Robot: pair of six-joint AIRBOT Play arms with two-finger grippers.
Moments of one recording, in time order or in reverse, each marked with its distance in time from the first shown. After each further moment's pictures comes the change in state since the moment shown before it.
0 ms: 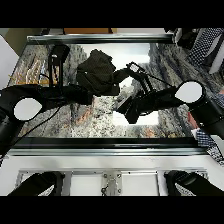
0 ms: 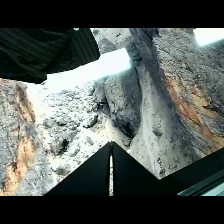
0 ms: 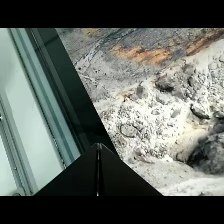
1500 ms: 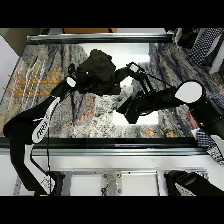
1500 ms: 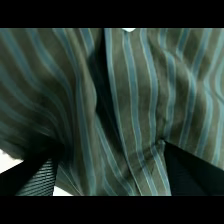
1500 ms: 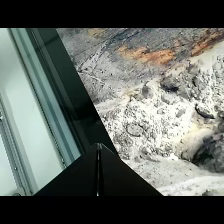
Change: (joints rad) left arm 0.311 -0.930 0.262 -0.528 0.507 0.000; right arm 0.000 0.000 0.000 0.000 0.000 0.000
